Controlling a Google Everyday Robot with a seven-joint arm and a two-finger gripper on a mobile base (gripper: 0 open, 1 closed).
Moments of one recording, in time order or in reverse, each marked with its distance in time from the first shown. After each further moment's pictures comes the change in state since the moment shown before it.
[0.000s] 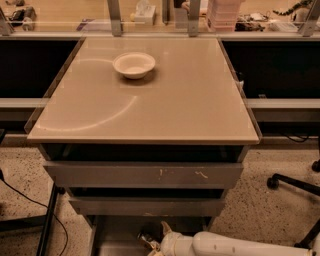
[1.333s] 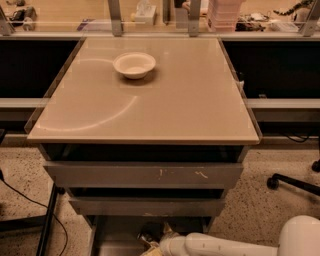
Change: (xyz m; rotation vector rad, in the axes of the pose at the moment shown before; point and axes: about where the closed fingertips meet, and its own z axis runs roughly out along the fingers) arm 0.066 -0.055 0.063 0.113 0.054 0.043
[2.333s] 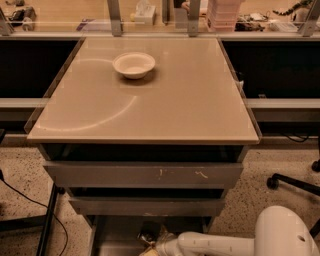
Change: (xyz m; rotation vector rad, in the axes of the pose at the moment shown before) arm 0.031 -0.005 0.046 -0.014 0.070 0.026
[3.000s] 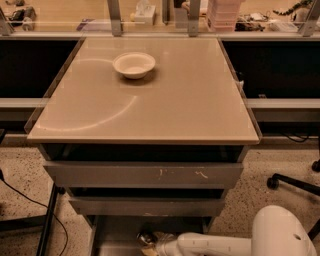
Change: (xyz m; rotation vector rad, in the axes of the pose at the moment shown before) arm 0.009 0.000 0.008 -0.005 0.015 0.010
